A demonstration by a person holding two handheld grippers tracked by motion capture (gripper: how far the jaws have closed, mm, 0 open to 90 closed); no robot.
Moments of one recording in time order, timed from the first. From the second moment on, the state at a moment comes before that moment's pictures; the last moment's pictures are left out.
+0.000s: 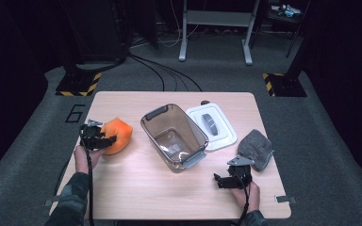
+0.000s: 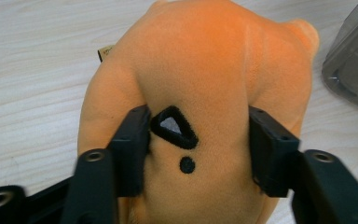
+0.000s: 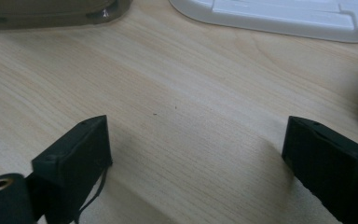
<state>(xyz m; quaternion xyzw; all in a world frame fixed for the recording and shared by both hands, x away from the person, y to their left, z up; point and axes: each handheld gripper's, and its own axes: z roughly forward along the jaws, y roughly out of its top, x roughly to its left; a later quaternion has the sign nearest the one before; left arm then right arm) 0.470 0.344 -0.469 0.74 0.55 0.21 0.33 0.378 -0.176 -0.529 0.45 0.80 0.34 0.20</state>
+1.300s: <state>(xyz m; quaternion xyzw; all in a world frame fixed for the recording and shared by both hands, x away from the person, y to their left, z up) 0.432 0.347 -0.436 0.71 0.53 0.26 0.39 0.377 -0.177 -0.529 0.46 0.79 0.35 0.20</state>
